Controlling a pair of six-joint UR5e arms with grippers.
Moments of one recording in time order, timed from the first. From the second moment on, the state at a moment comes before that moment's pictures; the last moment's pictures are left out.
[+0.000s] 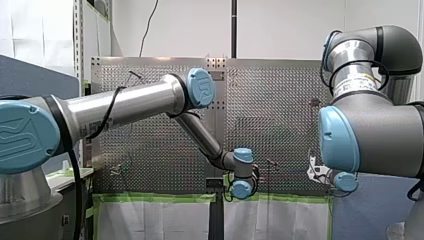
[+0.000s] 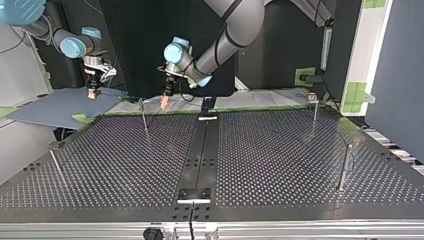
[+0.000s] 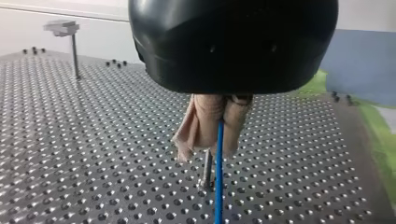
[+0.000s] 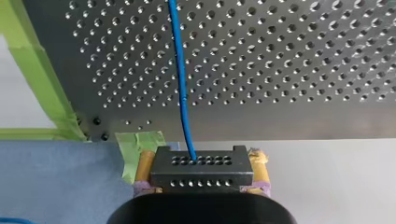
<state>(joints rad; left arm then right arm) -0.80 -2.84 -1.05 -2.34 -1.96 -1.79 1.50 -0.63 1.75 -1.02 1.36 1.63</state>
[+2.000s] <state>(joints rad) -0.77 -2.84 -1.00 -2.36 -1.92 -1.82 1.50 -0.63 1.70 -0.99 1.36 1.65</state>
